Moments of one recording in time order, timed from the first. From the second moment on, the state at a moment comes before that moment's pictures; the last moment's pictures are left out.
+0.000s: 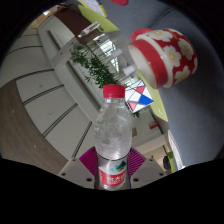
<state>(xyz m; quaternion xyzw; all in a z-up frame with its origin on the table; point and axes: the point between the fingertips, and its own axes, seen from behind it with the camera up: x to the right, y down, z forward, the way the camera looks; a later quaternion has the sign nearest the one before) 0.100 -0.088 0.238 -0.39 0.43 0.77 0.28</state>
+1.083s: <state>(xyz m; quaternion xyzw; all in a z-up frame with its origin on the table) 0.396 -0.043 0.194 -0.72 -0.03 -0.01 0.69</state>
